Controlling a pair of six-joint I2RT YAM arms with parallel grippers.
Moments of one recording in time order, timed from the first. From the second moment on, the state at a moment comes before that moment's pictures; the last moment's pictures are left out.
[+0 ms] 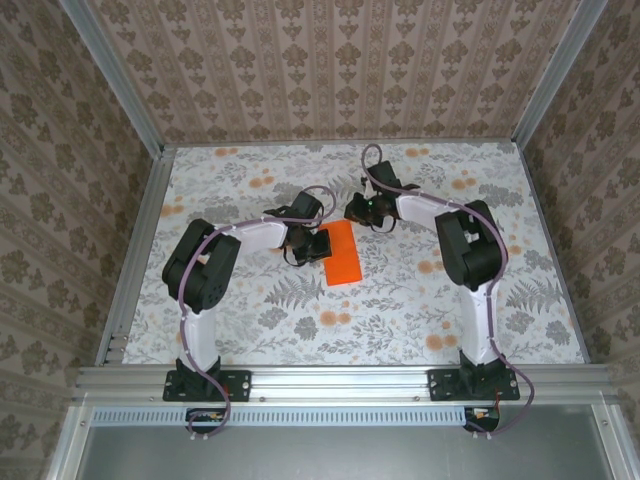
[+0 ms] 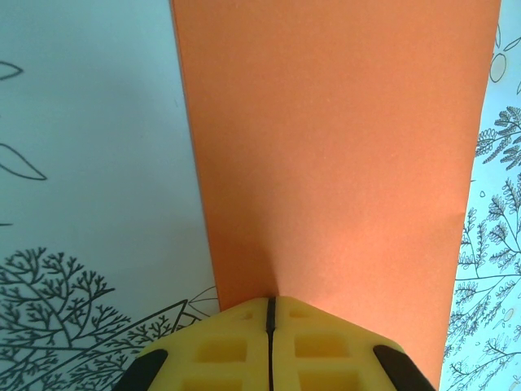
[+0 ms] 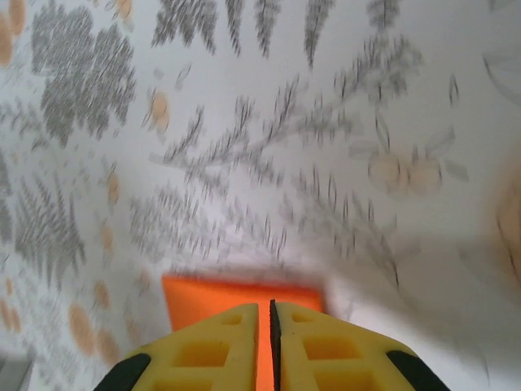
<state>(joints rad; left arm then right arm) -0.64 1.96 1.21 -0.41 0.32 -0.75 0.35 2.10 1.43 -0.29 -0.40 0.66</state>
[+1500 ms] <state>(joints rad) -0.61 2.06 1.43 -0.34 0.43 -0.75 0.36 2.02 1.20 -0.37 -0.65 0.46</state>
